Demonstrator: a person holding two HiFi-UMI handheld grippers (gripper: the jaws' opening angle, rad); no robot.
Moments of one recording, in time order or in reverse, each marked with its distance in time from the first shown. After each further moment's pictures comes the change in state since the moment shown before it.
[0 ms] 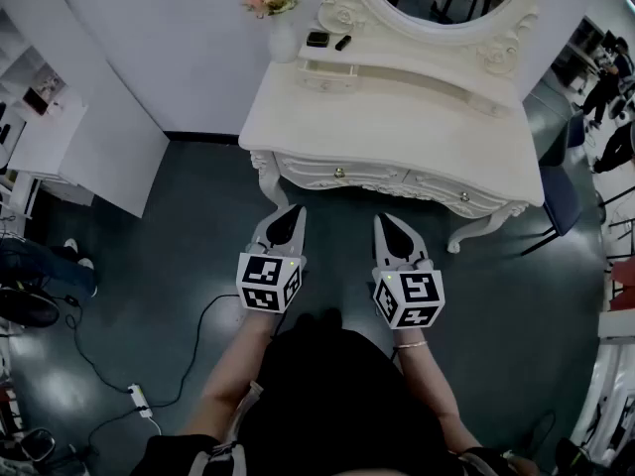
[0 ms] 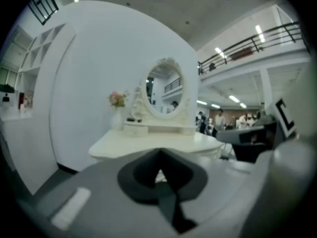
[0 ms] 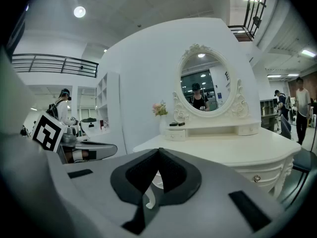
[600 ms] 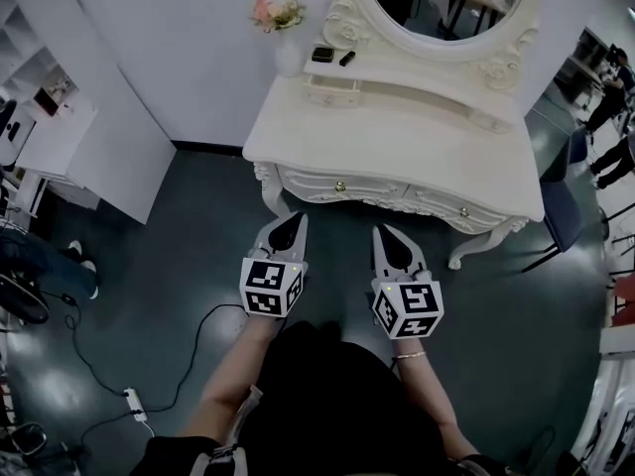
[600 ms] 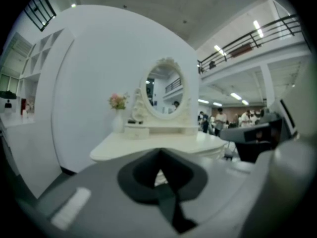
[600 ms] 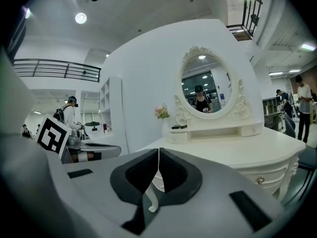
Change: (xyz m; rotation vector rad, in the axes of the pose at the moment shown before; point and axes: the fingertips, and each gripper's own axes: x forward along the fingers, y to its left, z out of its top) left arm 0.003 -0.008 0.002 0.029 0.004 0.025; right arm -0.010 -0.002 0.001 0.020 -0.028 0.033
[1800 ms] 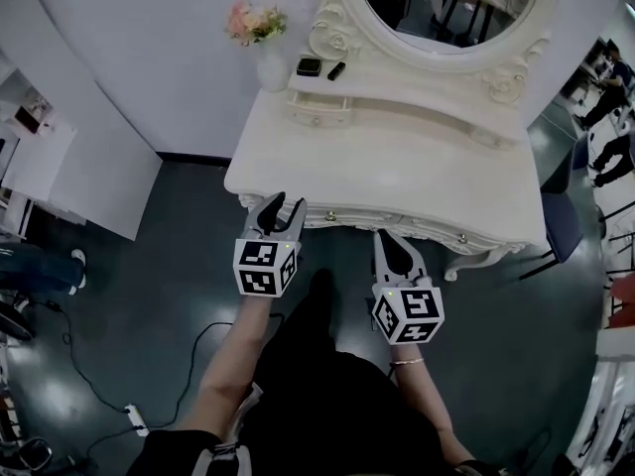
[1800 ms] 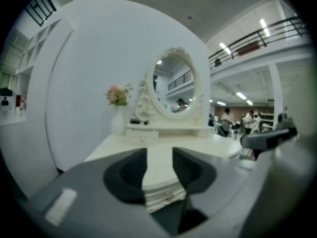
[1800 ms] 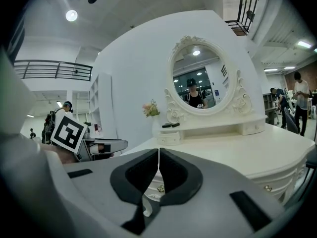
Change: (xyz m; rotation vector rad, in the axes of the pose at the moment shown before) left arm 0.123 0.060 0.025 -0.024 0.028 0.018; right arm 0.077 -0.060 0.008 0.045 0.029 -0.052
